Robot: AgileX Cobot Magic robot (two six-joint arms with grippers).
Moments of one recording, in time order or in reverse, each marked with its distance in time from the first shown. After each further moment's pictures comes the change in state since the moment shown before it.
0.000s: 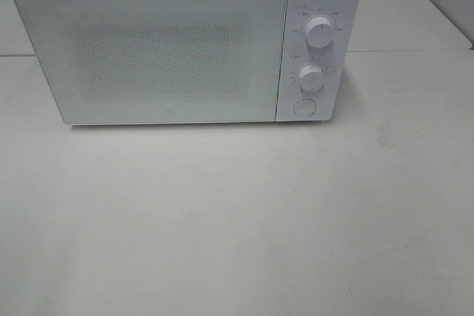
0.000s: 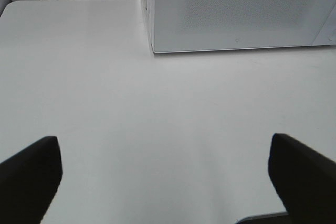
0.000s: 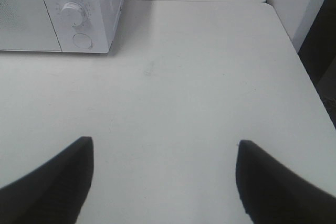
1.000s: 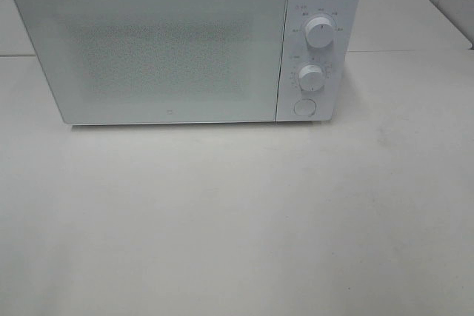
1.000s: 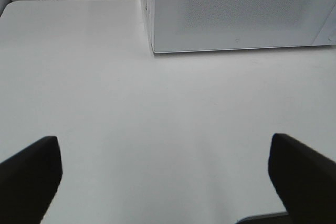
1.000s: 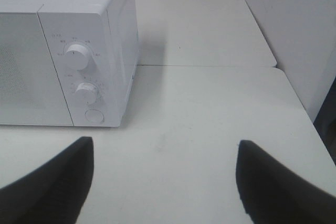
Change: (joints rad) left arm 0.000 0.000 0.000 0.000 0.000 0.000; right arm 0.000 0.288 -0.025 0.024 -0.418 0.007
